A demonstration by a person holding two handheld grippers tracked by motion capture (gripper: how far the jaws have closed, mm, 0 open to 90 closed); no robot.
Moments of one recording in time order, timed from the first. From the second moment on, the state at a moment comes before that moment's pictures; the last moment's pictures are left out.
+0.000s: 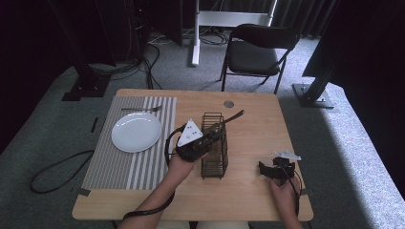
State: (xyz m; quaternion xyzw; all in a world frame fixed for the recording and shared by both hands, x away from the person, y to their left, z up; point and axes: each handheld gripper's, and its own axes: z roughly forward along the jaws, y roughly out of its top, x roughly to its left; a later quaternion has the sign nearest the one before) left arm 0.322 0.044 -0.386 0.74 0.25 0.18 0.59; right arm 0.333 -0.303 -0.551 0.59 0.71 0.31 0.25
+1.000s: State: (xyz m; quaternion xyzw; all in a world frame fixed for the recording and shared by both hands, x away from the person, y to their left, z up) left arm 0.322 0.051 -0.367 0.75 0.24 0.15 0.60; right arm 0.333 -0.303 -0.551 0.59 0.71 0.31 0.25
